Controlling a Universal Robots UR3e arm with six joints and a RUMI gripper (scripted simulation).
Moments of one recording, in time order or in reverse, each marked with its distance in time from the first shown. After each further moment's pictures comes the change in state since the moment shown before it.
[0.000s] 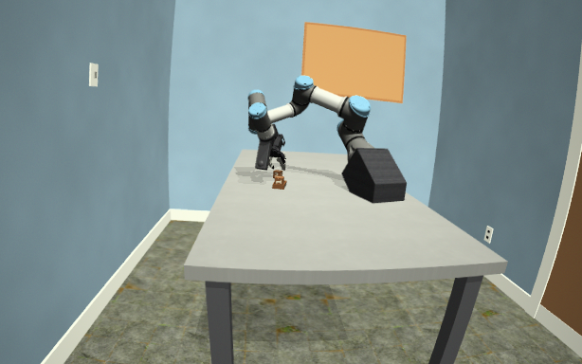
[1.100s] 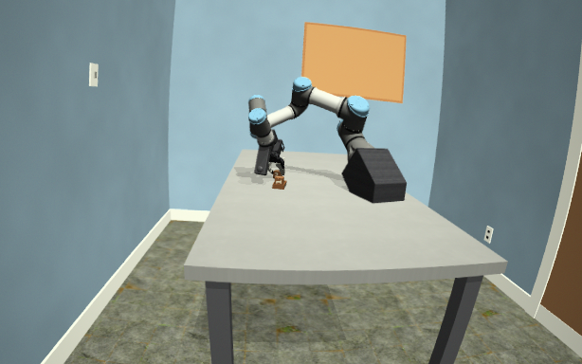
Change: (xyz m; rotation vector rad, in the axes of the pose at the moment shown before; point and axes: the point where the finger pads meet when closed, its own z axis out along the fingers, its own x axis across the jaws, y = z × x) arm 0.002 -0.017 0.013 0.008 0.005 0.006
